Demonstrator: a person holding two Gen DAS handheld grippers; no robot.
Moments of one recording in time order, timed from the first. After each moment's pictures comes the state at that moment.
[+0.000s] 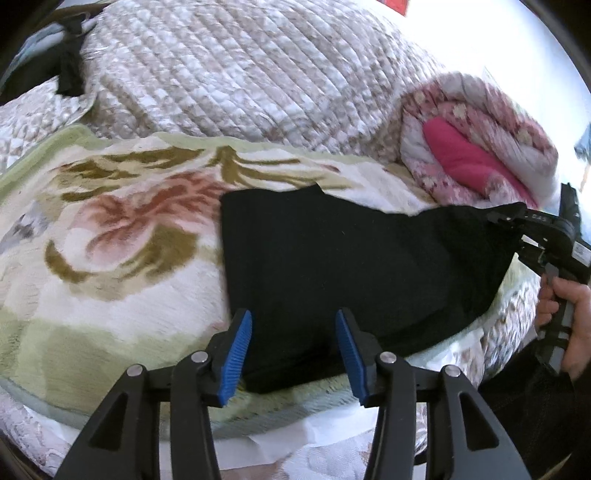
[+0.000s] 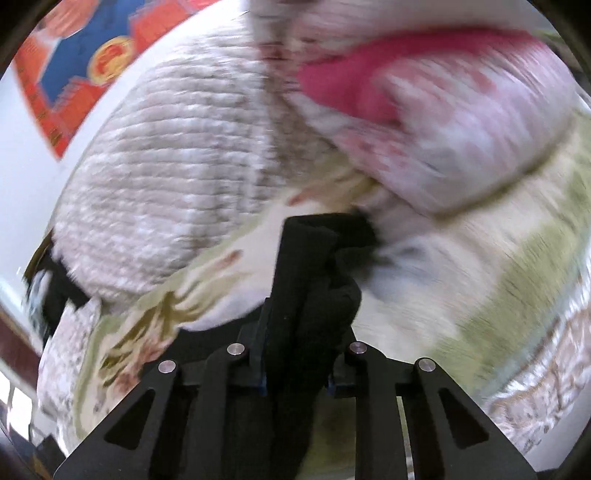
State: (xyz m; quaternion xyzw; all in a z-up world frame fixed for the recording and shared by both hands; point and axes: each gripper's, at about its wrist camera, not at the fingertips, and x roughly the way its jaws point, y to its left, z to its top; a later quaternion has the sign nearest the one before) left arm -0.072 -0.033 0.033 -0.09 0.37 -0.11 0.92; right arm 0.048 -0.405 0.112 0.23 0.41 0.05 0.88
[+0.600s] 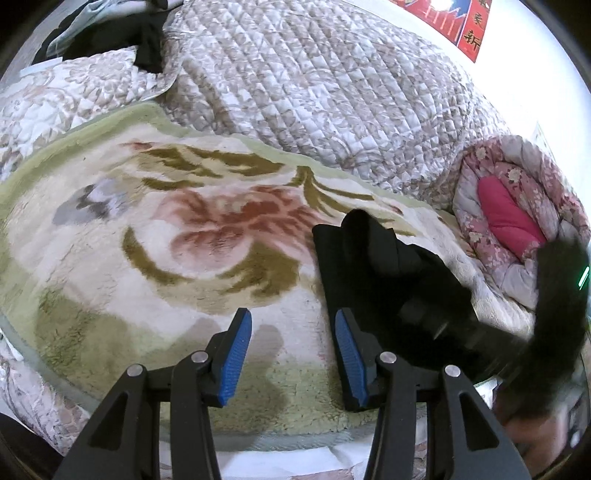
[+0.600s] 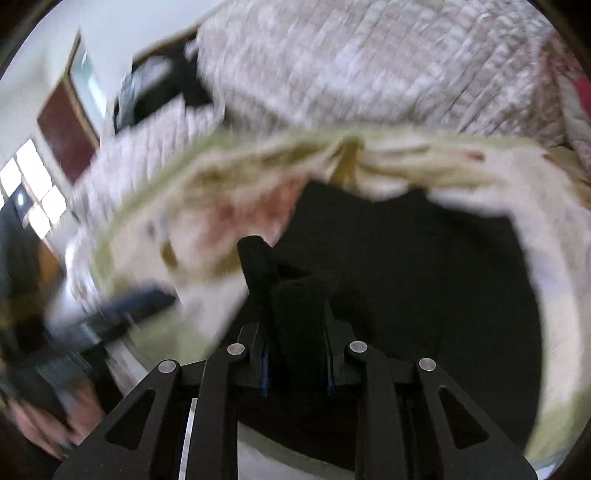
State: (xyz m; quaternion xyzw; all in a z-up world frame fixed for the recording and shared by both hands) left arm -0.071 0.035 0.040 -0.16 0.36 -0.03 0.92; right arm 0.005 -0.171 0.047 0.02 0.49 0.32 0.81
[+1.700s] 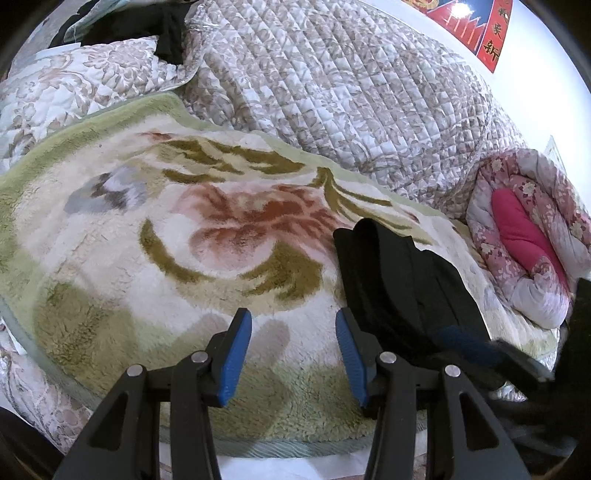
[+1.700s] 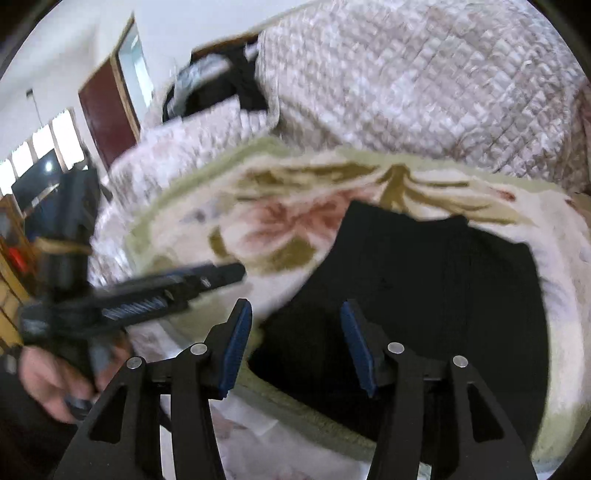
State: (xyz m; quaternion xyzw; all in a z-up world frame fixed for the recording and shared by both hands) left arm -0.068 0.050 0.033 -0.18 0.36 0.00 0.91; right arm -0.026 -0.177 0.090 0.02 0.42 0.39 0.82
